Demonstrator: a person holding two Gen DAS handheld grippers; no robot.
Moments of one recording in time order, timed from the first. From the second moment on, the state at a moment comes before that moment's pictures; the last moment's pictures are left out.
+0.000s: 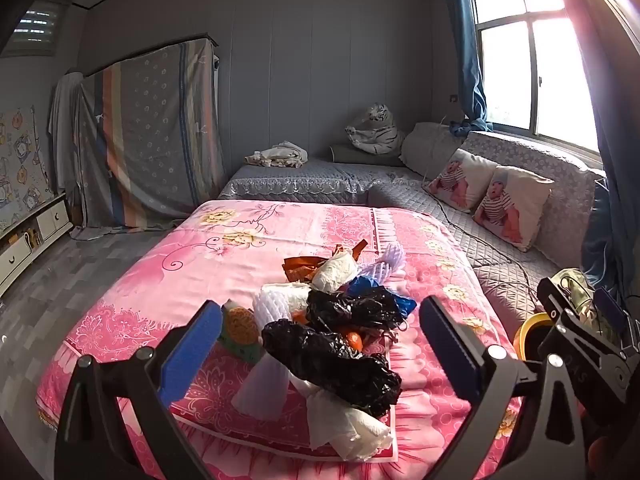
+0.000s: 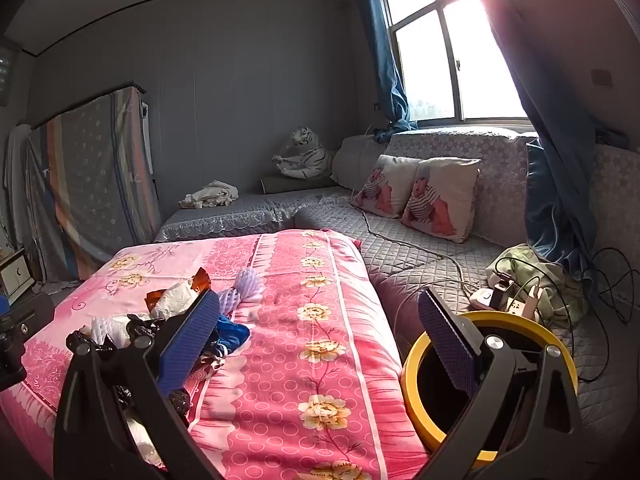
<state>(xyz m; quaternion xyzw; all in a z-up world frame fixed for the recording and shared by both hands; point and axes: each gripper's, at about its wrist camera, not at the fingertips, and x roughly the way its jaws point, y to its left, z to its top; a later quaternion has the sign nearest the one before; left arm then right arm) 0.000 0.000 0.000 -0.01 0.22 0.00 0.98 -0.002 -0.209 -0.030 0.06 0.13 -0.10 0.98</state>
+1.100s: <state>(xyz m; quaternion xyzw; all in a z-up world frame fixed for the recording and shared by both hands) 0.000 0.003 -0.008 -0.01 0.22 0.00 0.97 0.001 -0.206 -0.037 0.06 0.14 -0.09 0.98</state>
